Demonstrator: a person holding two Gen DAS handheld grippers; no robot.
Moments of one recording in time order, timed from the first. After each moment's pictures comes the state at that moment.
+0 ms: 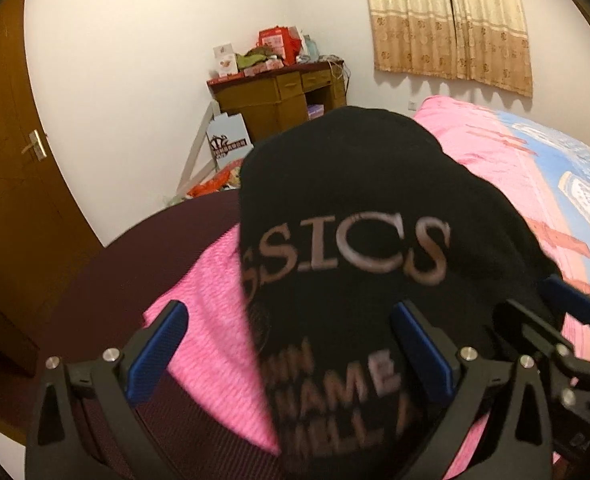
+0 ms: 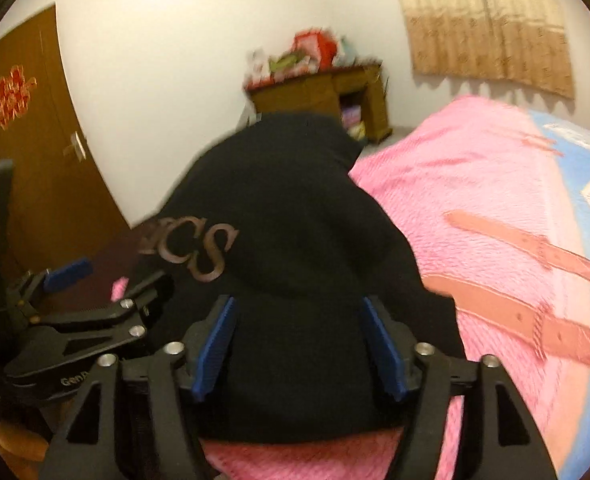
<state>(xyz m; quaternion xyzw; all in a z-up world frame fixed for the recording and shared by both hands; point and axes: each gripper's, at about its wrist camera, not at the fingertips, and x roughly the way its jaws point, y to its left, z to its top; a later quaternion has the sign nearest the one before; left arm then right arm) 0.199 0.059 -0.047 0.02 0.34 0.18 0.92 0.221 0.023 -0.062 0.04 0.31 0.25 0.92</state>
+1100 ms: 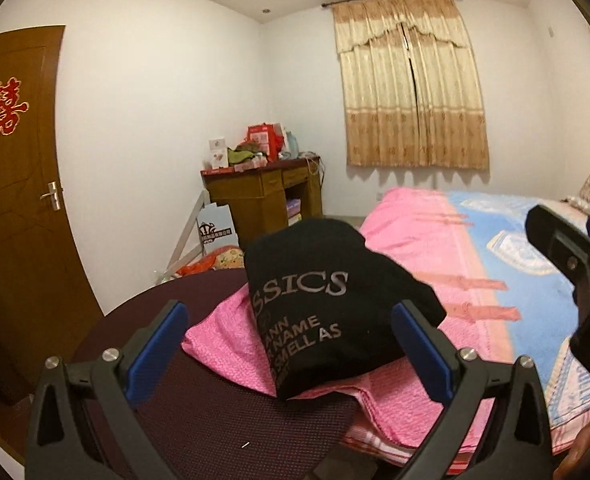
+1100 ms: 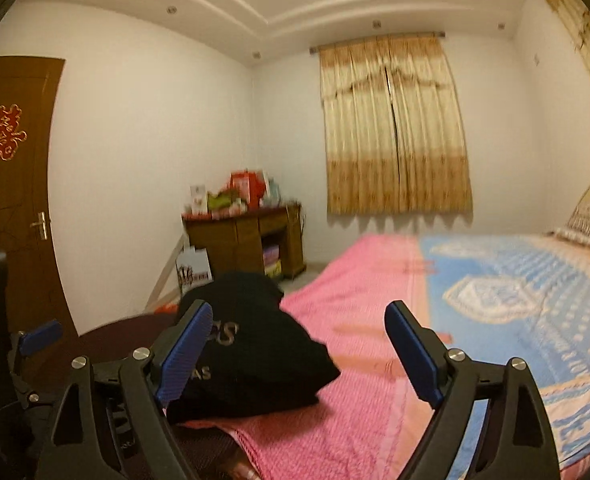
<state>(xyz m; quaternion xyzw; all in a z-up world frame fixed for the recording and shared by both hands) 0.033 0.016 0.038 0.02 0.16 0.13 0.98 -0.014 -0.027 0.065 0.01 0.05 0.08 1.00</state>
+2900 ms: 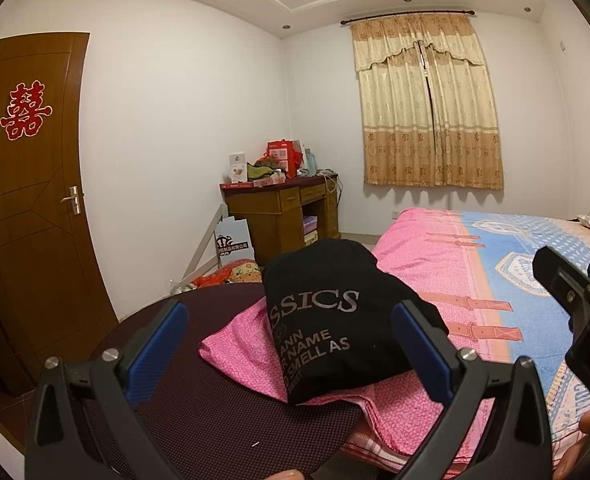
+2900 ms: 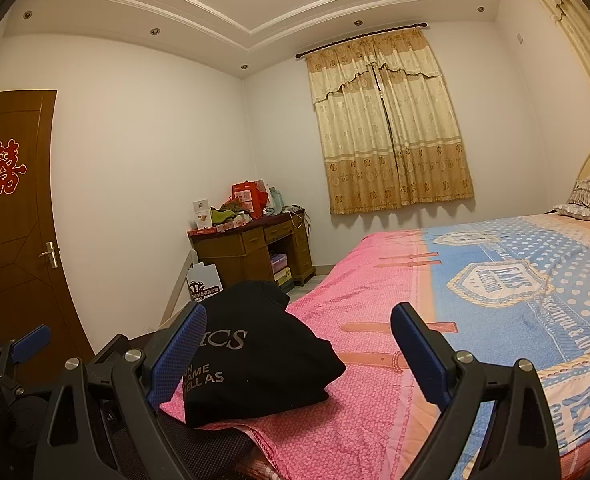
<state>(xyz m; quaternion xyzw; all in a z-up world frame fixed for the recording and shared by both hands) 0.013 0.012 0.049 0.01 0.13 0.16 0.98 -0.015 -0.046 0.063 0.07 0.07 0.09 0.99</state>
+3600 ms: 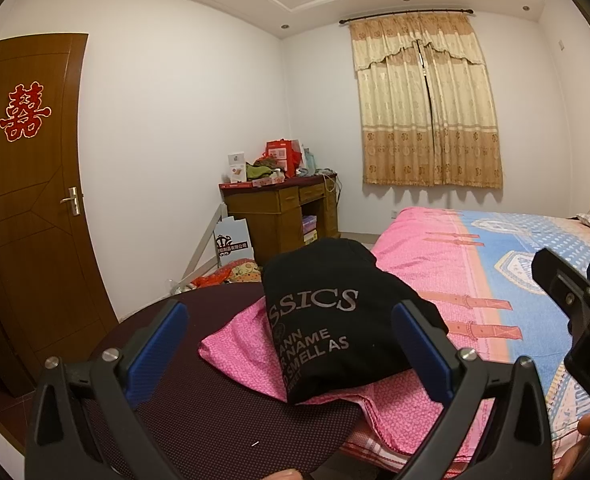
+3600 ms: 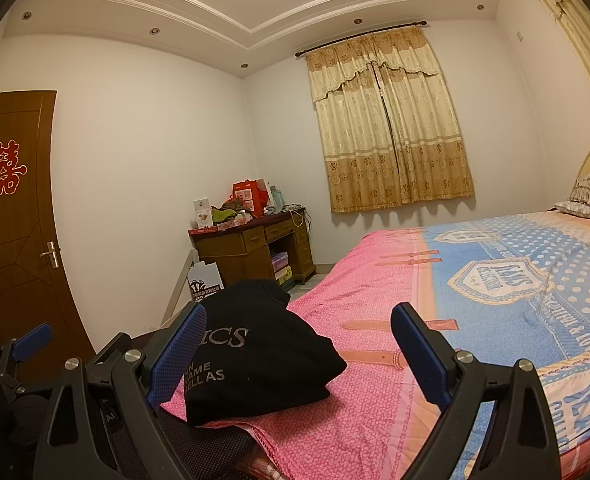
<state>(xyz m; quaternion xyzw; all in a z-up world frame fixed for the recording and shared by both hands) 0.013 0.012 0.048 0.01 0.13 0.16 0.98 -0.016 -0.044 0.061 0.07 0.07 0.10 0.99</state>
